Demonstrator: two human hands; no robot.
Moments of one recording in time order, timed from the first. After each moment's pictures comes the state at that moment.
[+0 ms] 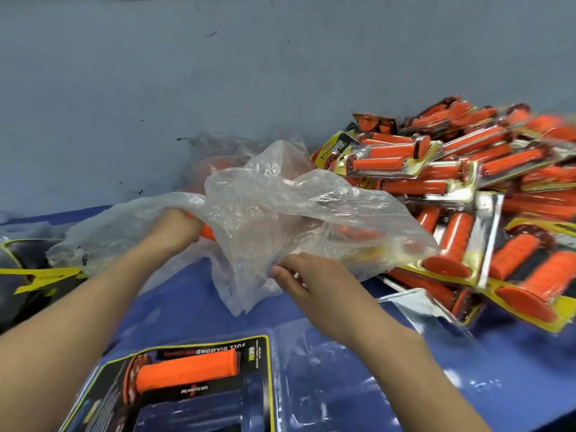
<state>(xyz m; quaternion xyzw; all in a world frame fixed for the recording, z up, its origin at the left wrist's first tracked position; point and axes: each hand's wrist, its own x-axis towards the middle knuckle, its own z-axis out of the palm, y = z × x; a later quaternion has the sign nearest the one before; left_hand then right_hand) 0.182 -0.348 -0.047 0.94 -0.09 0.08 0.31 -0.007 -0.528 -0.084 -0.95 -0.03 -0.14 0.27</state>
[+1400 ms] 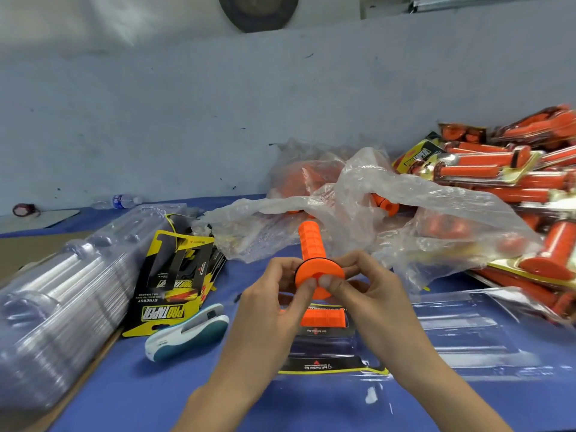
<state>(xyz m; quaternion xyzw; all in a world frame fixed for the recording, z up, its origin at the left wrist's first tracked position) -0.032 -0.251 -0.084 0.79 -0.26 0.18 0.53 -0.059 -0.401 -0.082 -0.71 -0.07 -0.21 0.67</state>
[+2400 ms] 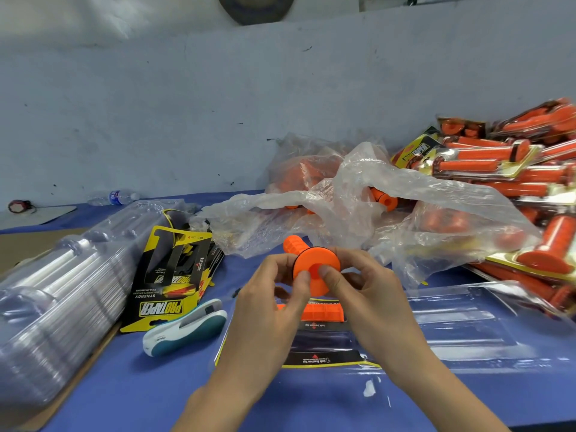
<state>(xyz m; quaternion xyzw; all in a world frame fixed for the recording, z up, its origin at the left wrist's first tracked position) -0.033 -0.251 -0.092 0.80 -0.24 0.21 0.52 -0.059 -0.397 -0.084 -0.75 -0.05 -0.26 0.60</state>
